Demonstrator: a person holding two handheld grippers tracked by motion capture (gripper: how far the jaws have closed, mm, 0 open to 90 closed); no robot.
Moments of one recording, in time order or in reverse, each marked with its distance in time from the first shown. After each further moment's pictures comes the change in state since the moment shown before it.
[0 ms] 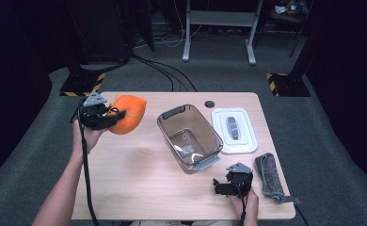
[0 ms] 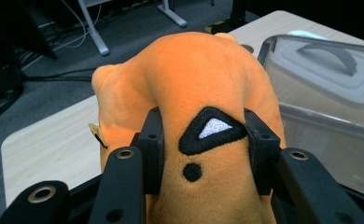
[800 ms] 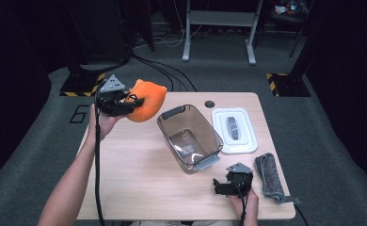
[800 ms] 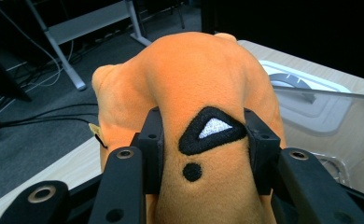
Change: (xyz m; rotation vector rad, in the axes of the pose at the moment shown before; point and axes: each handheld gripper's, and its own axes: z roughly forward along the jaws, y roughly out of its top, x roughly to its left) left arm -0.027 0.055 0.021 -0.068 -0.107 0.111; right arm 0.000 0.000 0.000 -0.001 -0.002 0.006
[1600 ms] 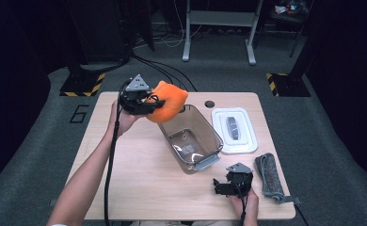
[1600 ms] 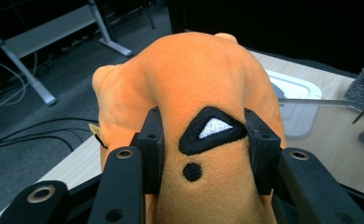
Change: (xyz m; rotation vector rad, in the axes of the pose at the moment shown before) left arm -0.030 0.019 0.046 0.014 -0.116 0.077; right arm 0.000 0.000 0.000 -0.003 -0.004 -0.001
